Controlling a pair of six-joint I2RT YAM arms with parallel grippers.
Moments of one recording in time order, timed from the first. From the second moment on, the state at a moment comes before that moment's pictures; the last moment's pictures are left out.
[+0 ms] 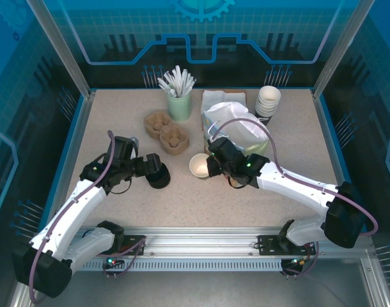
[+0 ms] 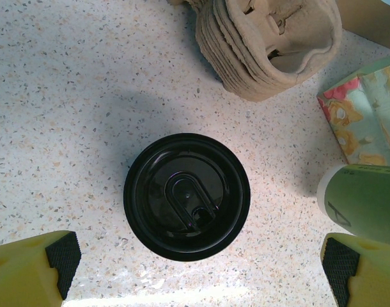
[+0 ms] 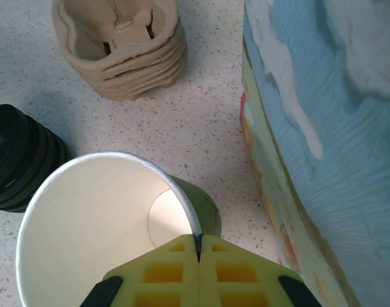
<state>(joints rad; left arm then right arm) -0.30 0.95 0.83 -0.78 0.05 -0.58 0.86 1.36 1.01 -0.49 0.25 0.44</state>
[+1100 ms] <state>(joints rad) -0.30 1.12 0.75 -0.70 0.05 -0.67 0.92 1.42 1.00 -0.49 0.12 0.63</state>
